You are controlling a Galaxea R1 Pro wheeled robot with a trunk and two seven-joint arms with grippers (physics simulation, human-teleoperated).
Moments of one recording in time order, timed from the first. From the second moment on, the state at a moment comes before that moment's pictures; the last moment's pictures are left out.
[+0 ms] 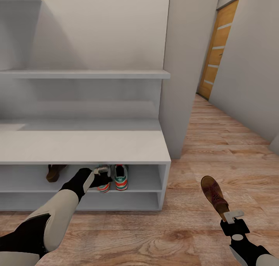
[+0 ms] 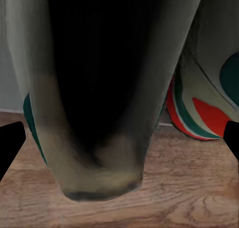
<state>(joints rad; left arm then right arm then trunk) -0.97 -0.03 0.24 -0.36 -0.06 0.64 -0.07 -0.60 -0.32 0.64 -0.20 -0.36 -0.13 -0.34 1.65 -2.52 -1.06</state>
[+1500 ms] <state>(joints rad) -0.97 0.00 0.25 -0.32 -0.06 0.56 -0.07 -0.60 -0.30 0.65 -0.20 -0.36 -0.16 -0.34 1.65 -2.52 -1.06</state>
